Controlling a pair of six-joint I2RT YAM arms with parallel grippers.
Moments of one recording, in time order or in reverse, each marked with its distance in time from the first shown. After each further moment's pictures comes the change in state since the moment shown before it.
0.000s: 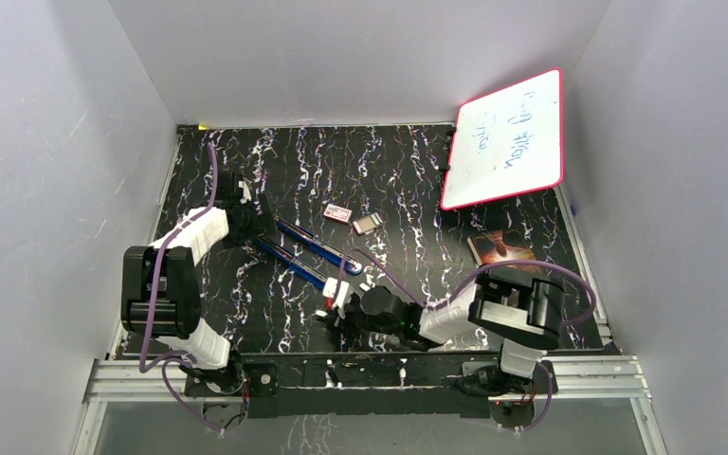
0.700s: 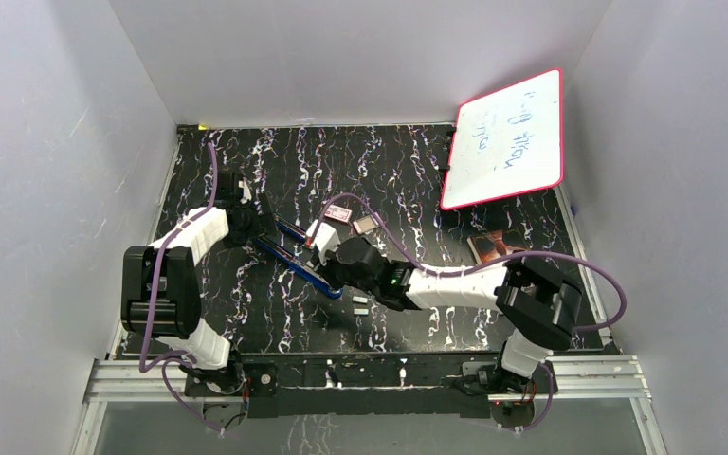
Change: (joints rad) left arm 0.000 0.000 0.000 0.000 0.015 0.000; right arm -0.127 -0.102 0.378 -0.484 0.098 0.053
